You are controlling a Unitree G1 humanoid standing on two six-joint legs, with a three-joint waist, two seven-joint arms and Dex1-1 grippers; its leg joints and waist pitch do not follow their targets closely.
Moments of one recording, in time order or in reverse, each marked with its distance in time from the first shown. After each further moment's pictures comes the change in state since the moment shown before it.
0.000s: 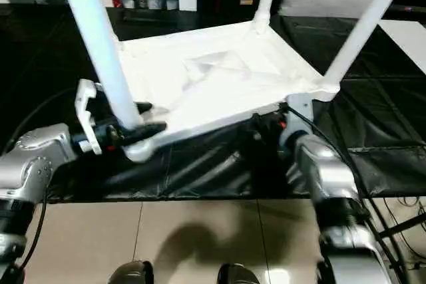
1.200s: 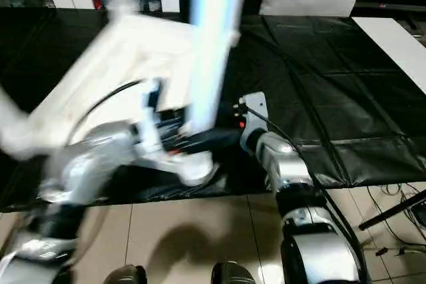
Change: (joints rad) left arm -0.105 -0.318 -0.145 -0.138 -0.053 0.098 0.128; right arm -0.111 0.182 0.036 0.251 -0.048 -0.207 0.166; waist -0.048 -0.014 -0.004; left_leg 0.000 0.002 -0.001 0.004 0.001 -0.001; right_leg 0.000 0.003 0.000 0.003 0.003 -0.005
